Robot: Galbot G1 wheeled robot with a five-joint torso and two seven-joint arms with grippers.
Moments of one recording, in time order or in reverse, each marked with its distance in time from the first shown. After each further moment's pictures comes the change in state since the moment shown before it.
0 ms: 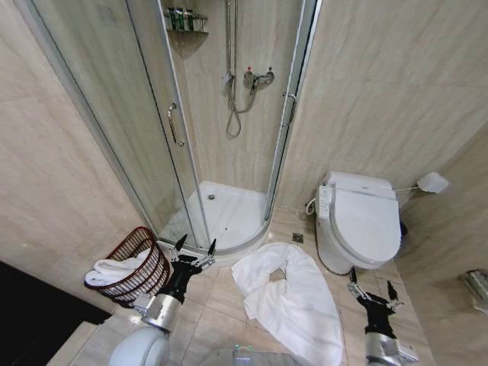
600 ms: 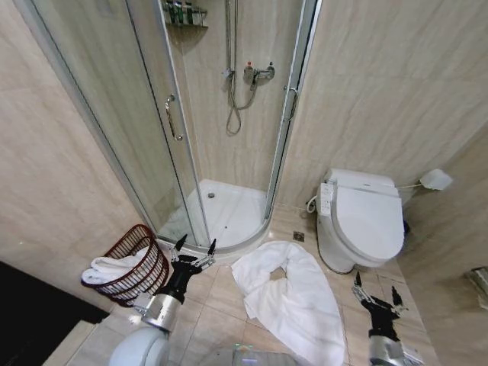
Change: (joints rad) left arm 0.000 0.000 0.000 0.000 0.000 0.000 0.000; right arm -0.003 0.000 0.017 -0.025 0.010 0.011 0.016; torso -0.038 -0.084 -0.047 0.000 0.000
